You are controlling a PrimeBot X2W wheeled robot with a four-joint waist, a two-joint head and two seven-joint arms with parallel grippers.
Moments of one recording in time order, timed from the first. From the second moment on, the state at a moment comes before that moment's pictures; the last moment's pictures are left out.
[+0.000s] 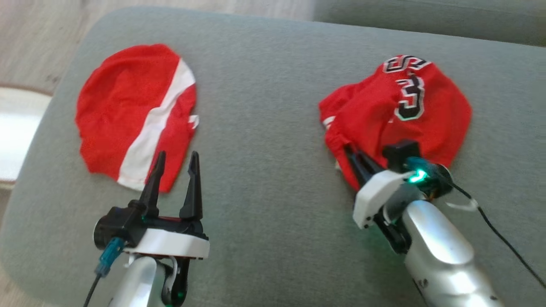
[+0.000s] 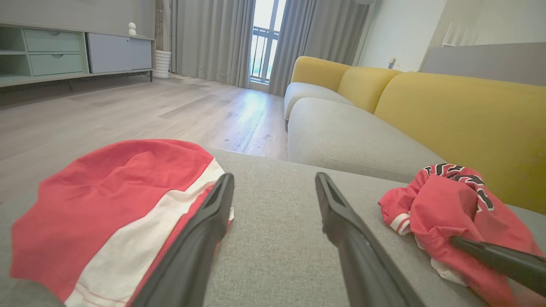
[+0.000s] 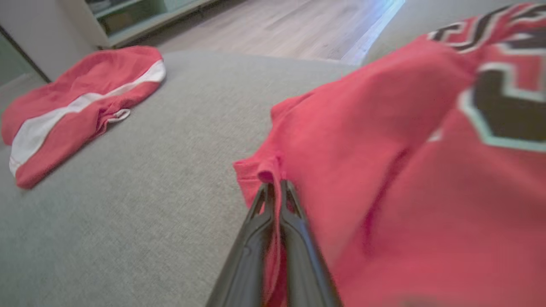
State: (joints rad) left arm -0.18 0.05 -0.22 0.28 -0.31 -0.10 -0.26; right arm -0.48 -0.06 0.40 0.72 0.23 0.12 -0.01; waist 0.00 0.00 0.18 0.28
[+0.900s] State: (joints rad) left arm -0.15 0.05 -0.20 0.26 -0.31 -0.10 -0.26; right arm -0.18 -0.04 -0.44 0.25 -0.20 0.12 -0.02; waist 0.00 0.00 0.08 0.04
